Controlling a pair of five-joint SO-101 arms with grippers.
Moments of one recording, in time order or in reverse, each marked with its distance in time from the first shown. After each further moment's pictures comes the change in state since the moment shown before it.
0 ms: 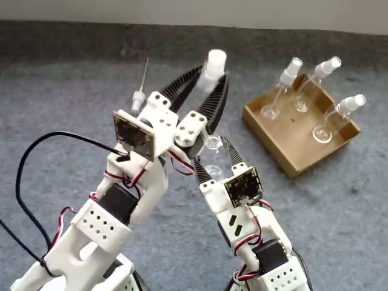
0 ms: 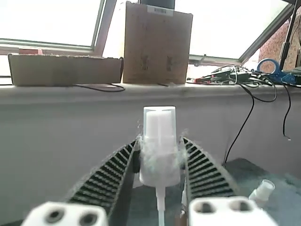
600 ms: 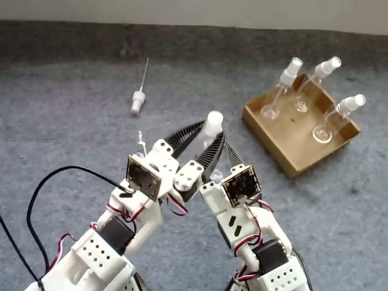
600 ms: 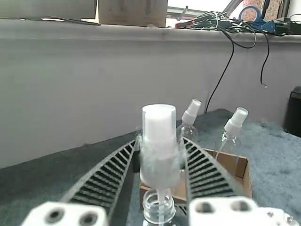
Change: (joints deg) left arm 4.7 -18.9 27.3 -0.1 0.0; right arm -0.3 -0.4 0.0 3.1 0.1
